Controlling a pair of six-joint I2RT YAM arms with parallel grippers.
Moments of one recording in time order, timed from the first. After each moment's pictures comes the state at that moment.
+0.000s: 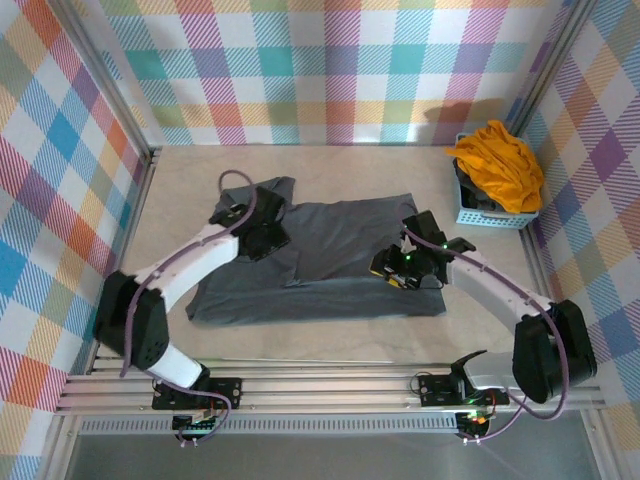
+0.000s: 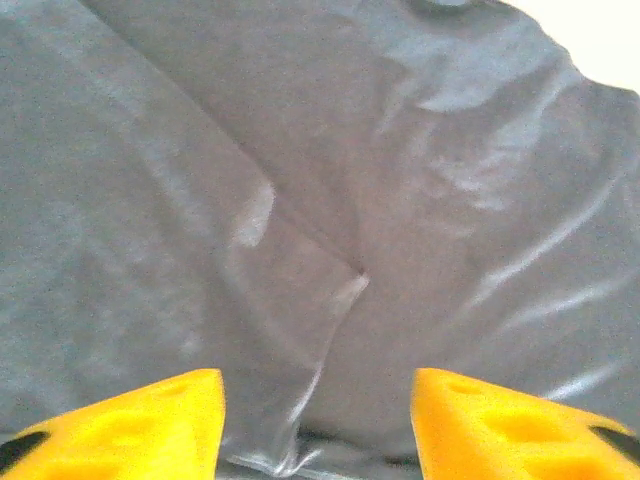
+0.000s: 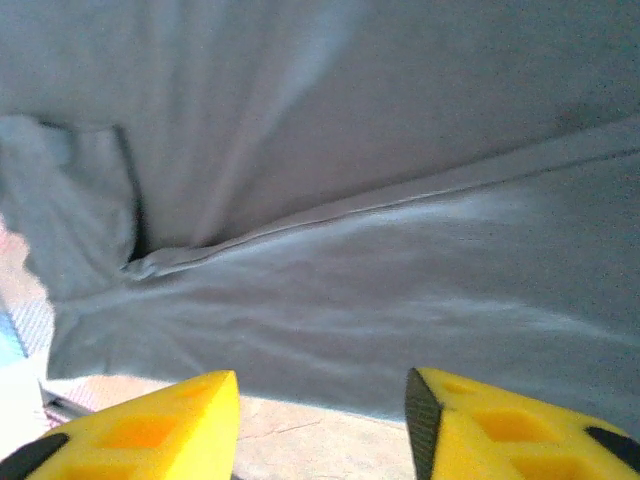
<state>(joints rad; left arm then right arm) -0.48 1.50 1.12 -0.70 -0.11 -1.01 0.42 1.34 0.83 -0.60 -0.37 0.86</state>
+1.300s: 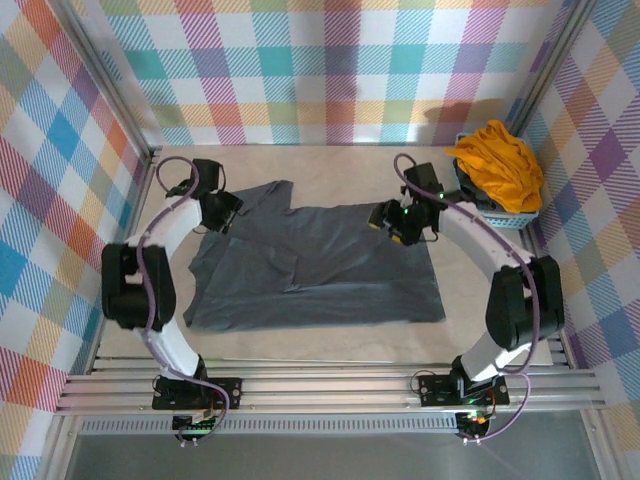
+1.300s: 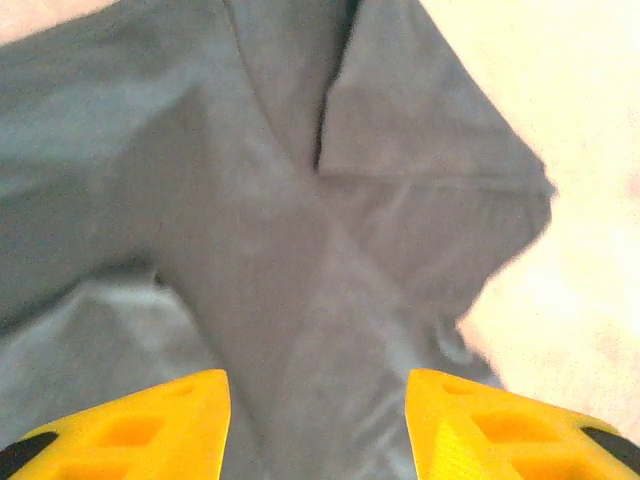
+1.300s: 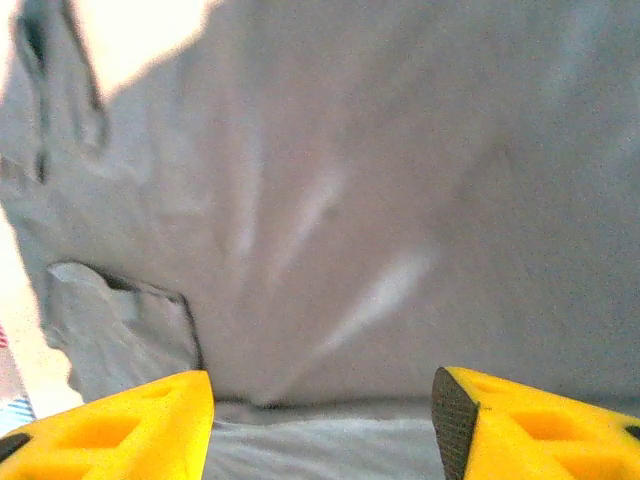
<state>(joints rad) -0.05 1.80 1.32 -0.57 0.11 -1.11 0.30 1.64 1.29 -0.69 -0.35 0.72</state>
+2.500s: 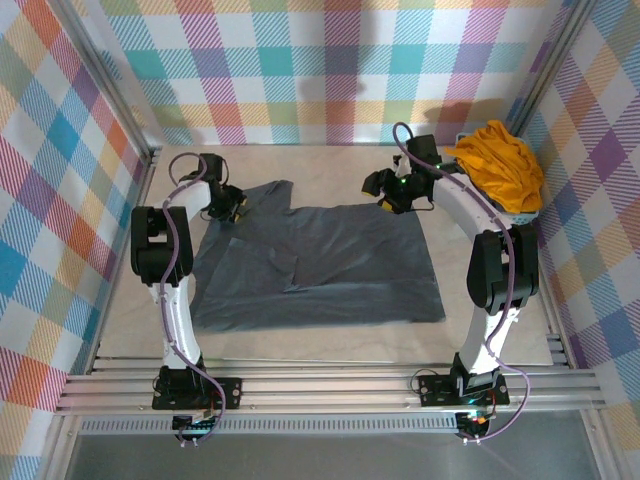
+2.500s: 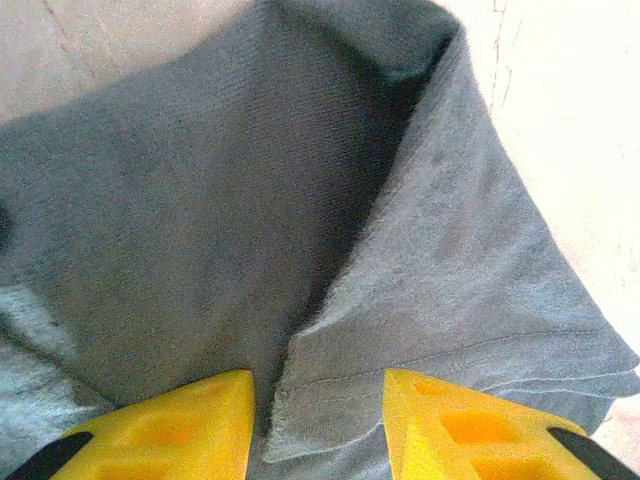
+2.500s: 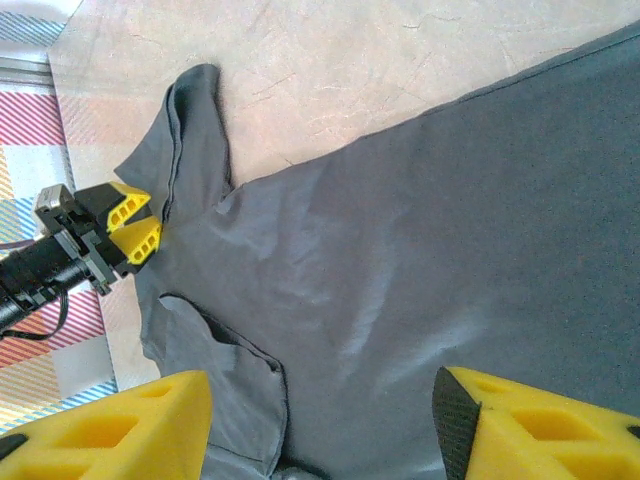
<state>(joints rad) -0.01 2.18 1.62 -0.55 0.20 -1.11 0.25 1.87 1.56 -0.65 -0.53 0.65</state>
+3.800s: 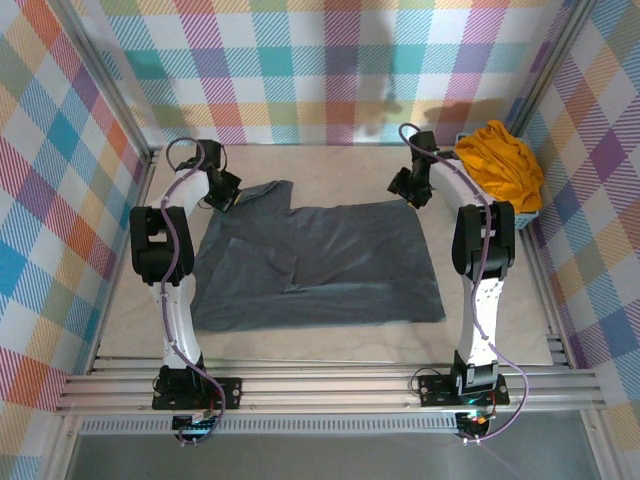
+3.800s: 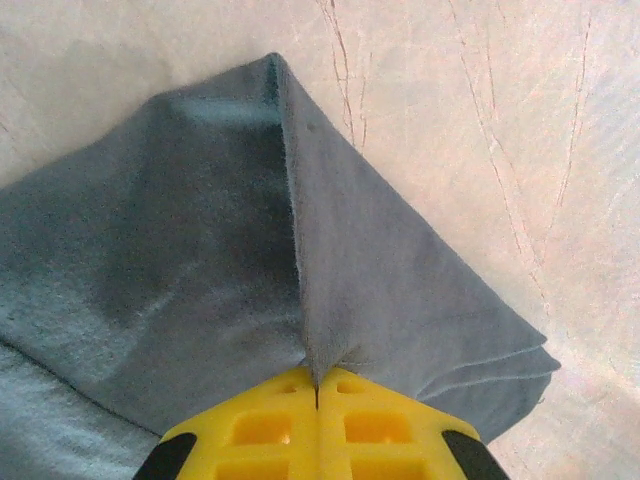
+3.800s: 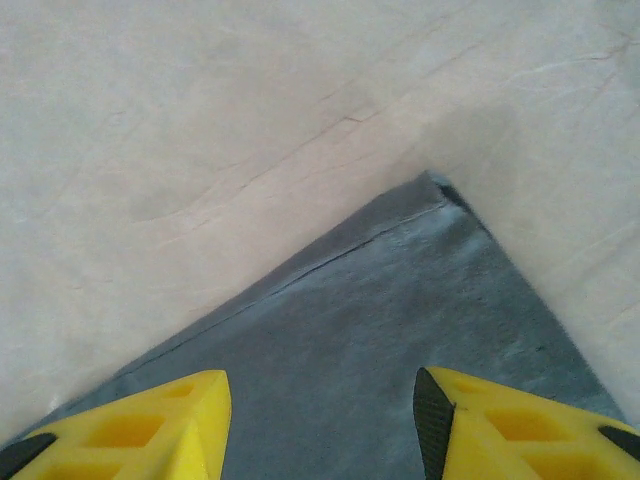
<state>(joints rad) -0.01 2.19 1.77 -0.66 0.16 -1.04 0.16 2.20 1.86 -0.82 -0.11 0.67</state>
